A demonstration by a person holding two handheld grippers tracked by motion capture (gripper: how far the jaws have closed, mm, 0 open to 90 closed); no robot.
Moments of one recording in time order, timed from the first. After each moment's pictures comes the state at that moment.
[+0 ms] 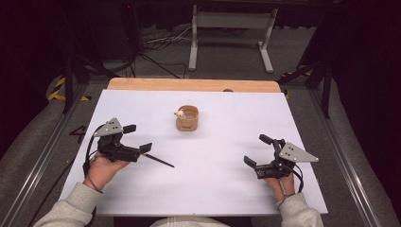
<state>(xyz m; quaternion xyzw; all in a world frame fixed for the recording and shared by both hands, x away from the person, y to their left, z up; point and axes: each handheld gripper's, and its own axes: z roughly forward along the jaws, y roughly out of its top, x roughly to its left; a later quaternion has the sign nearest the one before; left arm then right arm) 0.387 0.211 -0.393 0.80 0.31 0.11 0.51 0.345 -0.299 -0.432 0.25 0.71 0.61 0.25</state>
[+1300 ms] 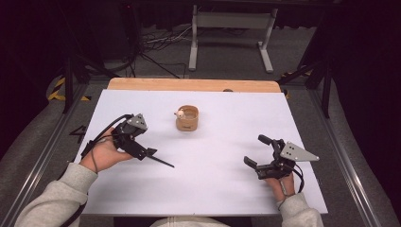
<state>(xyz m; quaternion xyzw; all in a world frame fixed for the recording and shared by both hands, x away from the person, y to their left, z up) 0.420 0.173 -0.374 0.93 0.22 0.08 0.28 0.346 -0.300 -0.433 0.25 0.70 0.63 0.22</state>
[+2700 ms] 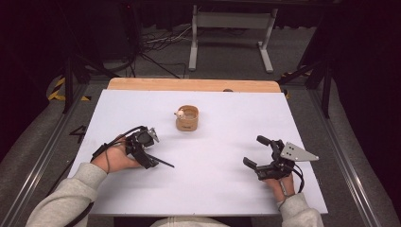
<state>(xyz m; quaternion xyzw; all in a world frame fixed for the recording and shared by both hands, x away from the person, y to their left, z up) 0.432 0.151 -0.431 0.96 0.21 0.03 0.16 0.345 -0.299 -0.434 0.25 0.70 0.64 0.21</state>
